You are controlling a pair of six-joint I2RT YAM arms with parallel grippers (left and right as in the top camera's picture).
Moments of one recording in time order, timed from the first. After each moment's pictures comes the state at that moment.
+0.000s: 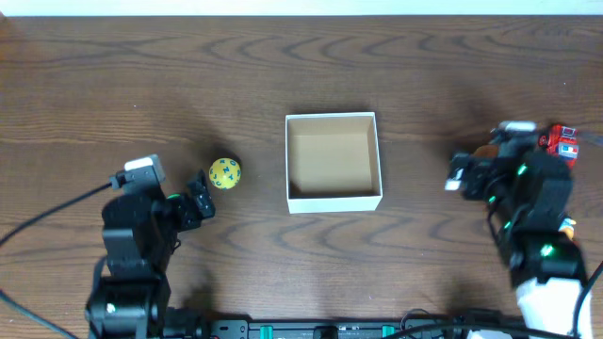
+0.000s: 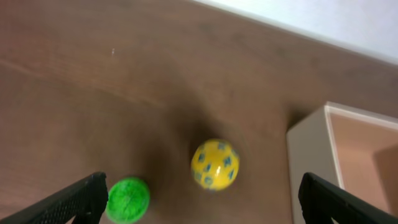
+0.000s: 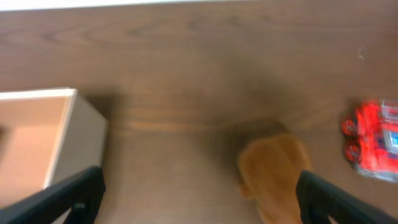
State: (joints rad) left arm 0.00 0.65 0.69 -0.65 0.00 -0.25; right arm -0.12 0.94 0.82 -0.55 -0.07 0.05
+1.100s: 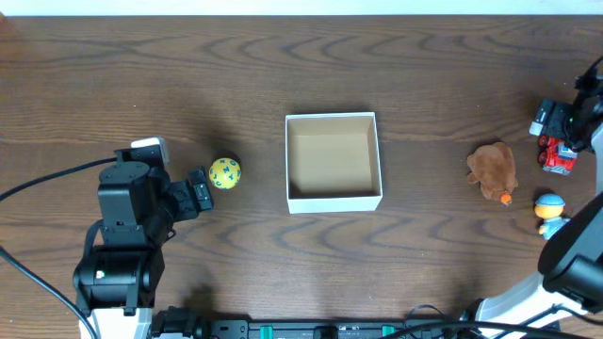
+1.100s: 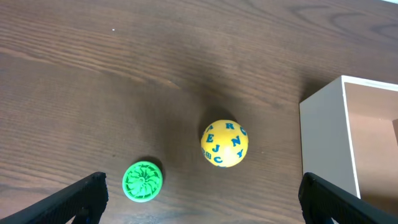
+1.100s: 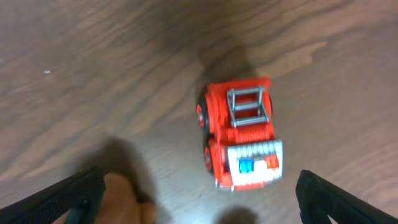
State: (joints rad) left arm 0.00 0.80 0.83 -0.77 0.00 -0.19; right arm -0.50 1.86 1.46 -0.71 0.03 -0.10
